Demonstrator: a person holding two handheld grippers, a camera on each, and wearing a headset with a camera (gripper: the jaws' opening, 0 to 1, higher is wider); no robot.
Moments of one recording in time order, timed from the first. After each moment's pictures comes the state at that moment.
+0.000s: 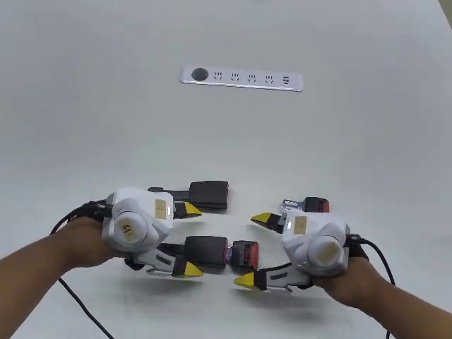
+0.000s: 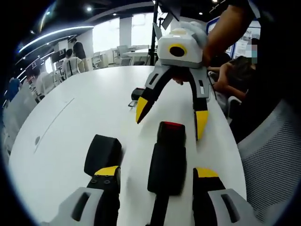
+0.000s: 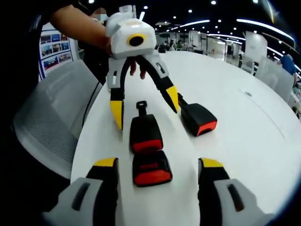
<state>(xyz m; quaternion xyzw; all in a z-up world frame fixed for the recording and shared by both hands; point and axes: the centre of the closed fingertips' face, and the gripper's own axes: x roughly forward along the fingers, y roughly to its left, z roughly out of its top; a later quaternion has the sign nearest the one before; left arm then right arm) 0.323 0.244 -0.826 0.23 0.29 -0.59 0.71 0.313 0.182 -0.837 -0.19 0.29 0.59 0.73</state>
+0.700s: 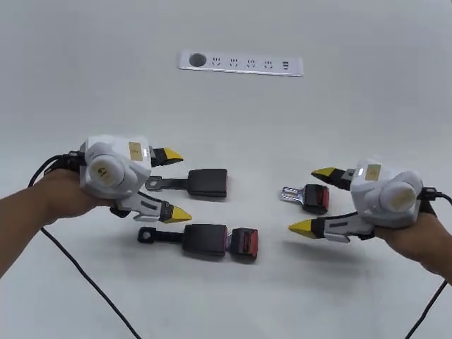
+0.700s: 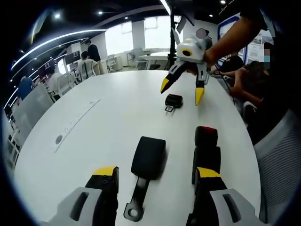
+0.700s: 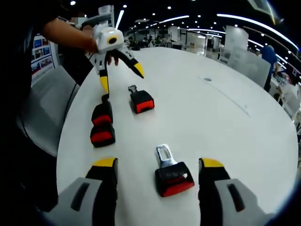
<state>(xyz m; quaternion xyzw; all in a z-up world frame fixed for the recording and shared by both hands) 0.386 0.267 -0.809 0.23 0.29 -0.55 0.75 0.385 0.070 -0.831 -0.20 0.33 0.51 0.77</state>
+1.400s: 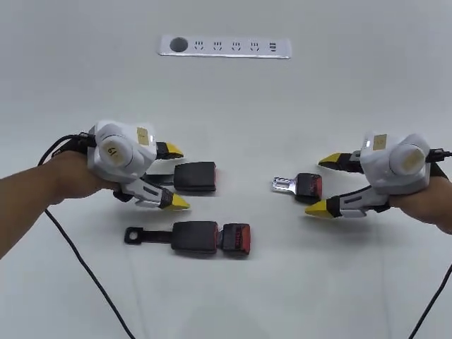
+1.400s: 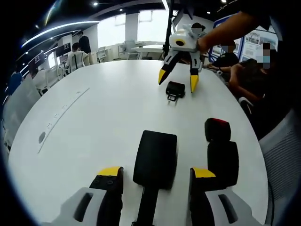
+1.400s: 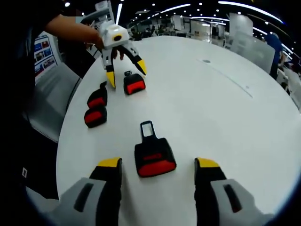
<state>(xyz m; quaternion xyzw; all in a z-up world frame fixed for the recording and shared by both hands) 0.403 0.247 -0.849 0.23 0.32 -0.59 0.71 0.396 0.041 -0.856 -0.19 0.38 0.53 0.73</state>
